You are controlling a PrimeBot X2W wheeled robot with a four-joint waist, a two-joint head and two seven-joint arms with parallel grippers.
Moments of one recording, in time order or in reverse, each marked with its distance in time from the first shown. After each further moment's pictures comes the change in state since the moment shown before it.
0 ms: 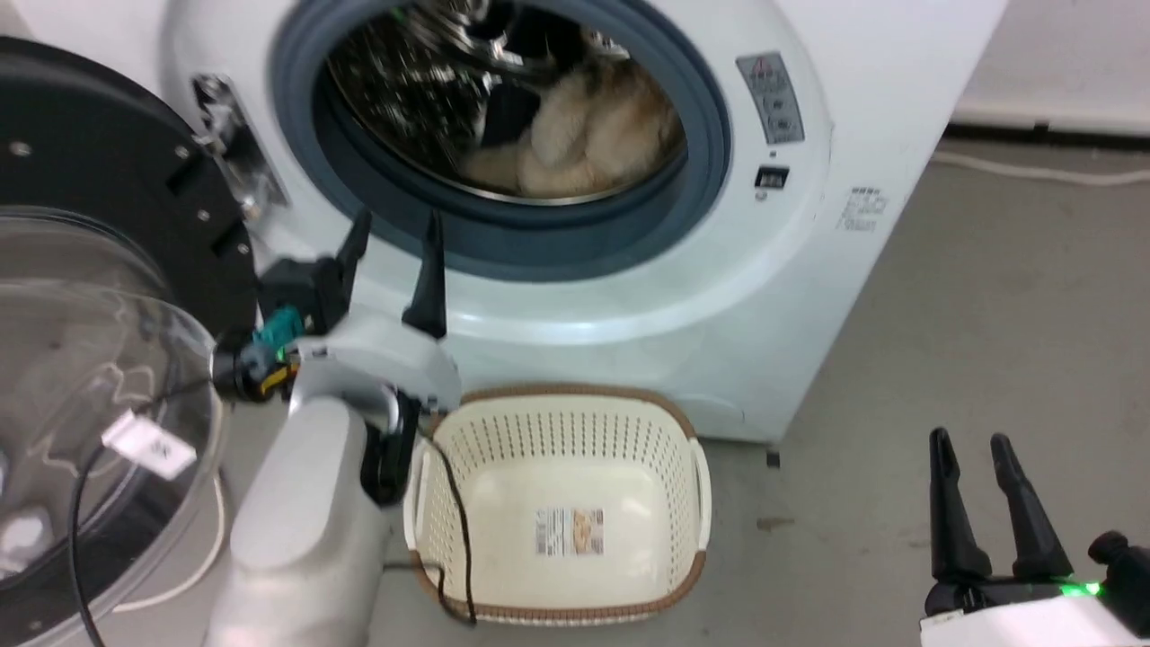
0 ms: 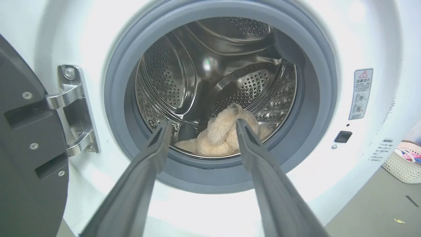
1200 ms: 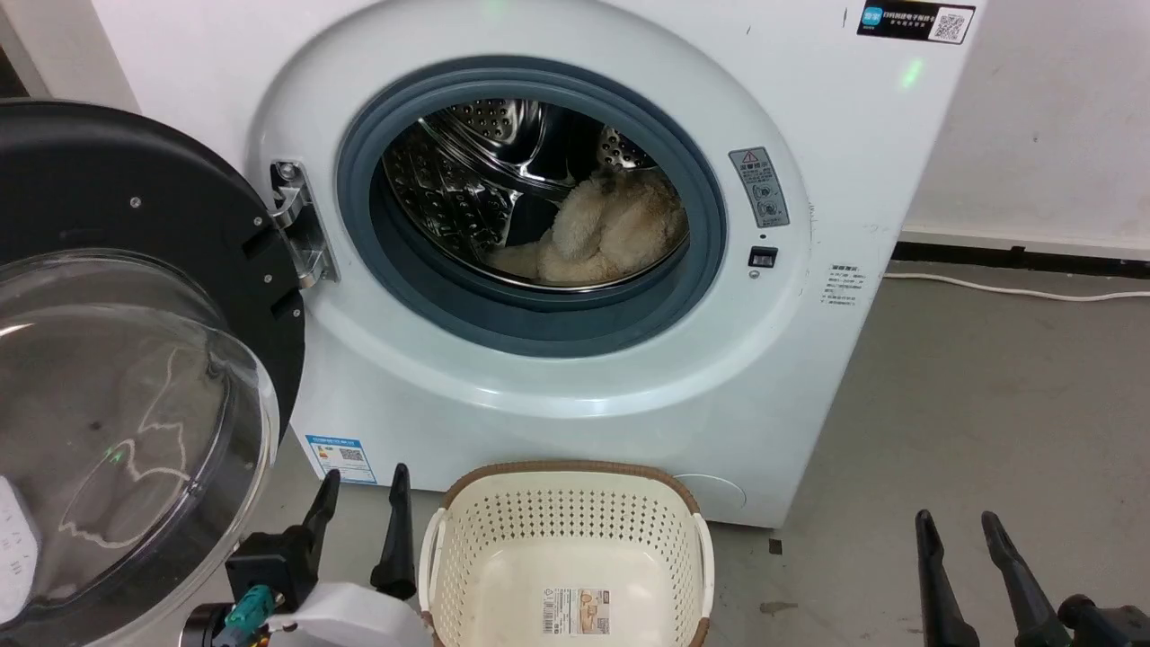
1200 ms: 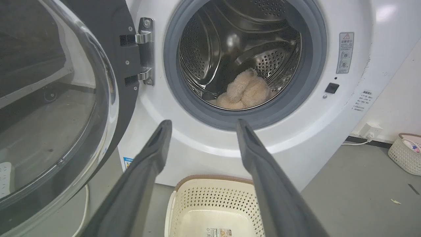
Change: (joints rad) left arm 0.631 0.051 -0.008 -0.499 -0.025 0.116 0.092; right arm 0.116 0.000 -0.010 0.030 -0.146 0.000 0.002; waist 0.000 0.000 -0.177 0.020
